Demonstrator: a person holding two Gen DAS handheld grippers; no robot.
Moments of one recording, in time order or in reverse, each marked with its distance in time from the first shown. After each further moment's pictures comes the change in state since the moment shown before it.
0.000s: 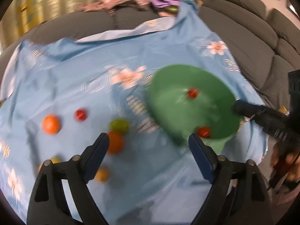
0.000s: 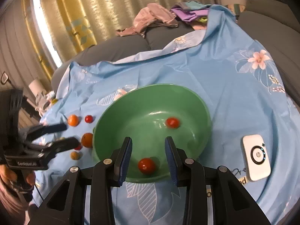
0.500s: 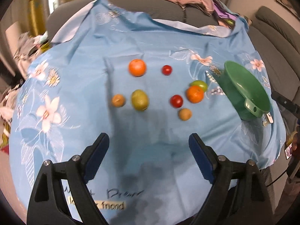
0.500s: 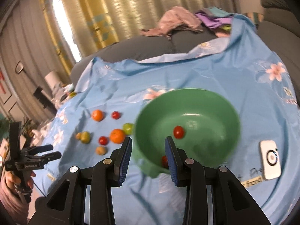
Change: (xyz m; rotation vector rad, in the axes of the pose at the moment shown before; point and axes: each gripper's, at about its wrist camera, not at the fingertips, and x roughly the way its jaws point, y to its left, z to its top) left arm -0.076 0.099 -0.103 -0.295 0.015 0.183; right arm -0.011 0.060 -0.003 -0.110 0.006 0.112
